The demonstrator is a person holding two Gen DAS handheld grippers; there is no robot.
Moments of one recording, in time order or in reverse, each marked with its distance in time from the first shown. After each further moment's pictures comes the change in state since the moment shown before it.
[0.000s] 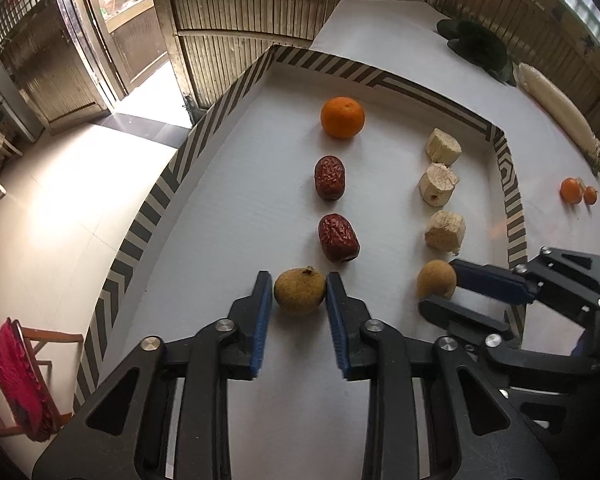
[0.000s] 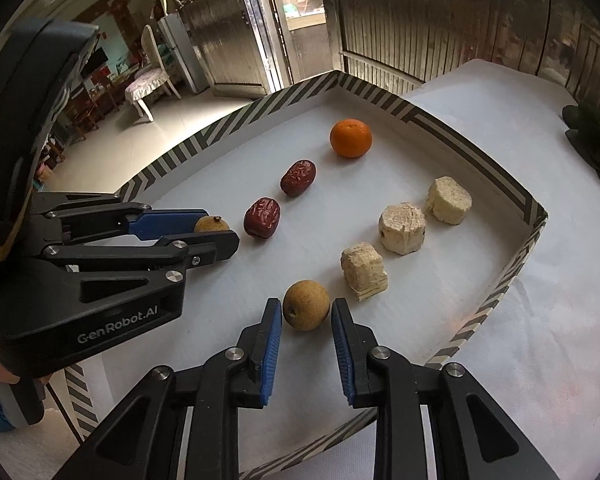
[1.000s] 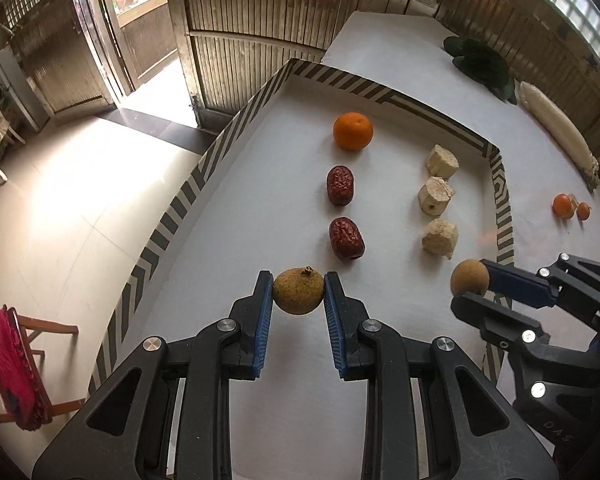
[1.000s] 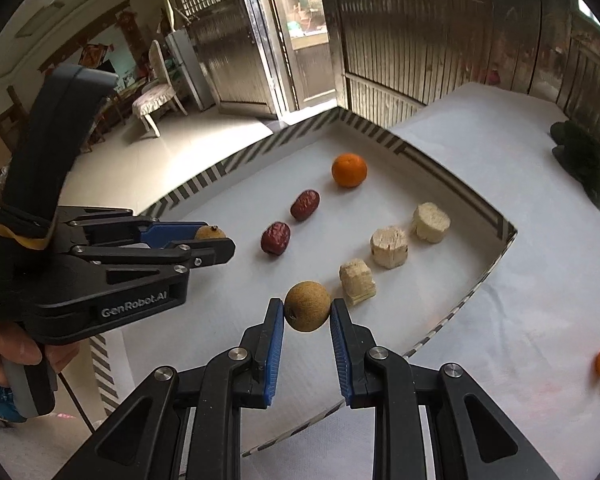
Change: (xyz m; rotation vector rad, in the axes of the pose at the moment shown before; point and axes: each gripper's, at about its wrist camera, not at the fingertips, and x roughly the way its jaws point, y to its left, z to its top) left arm -0.018 0.012 -0.003 -0.051 -0.023 -0.015; right arm -0.025 0.001 -0.003 -0.013 -0.052 0.013
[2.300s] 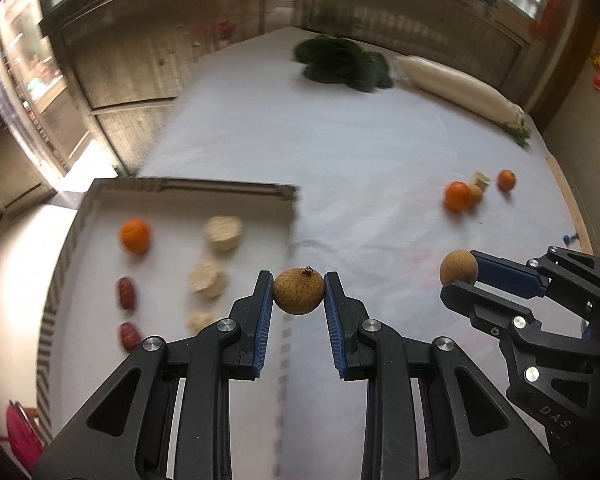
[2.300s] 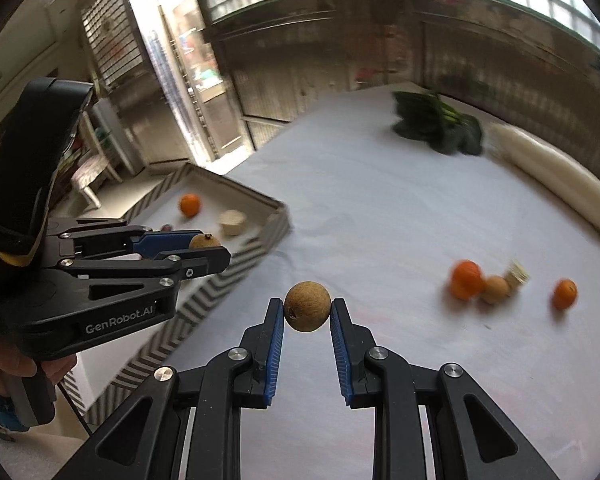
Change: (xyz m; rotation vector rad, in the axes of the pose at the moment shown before) left arm -0.016 -0.159 0.032 0.275 -0.083 -0.118; right arm -0.103 -0.103 -0.055 0.213 -0.160 -0.167
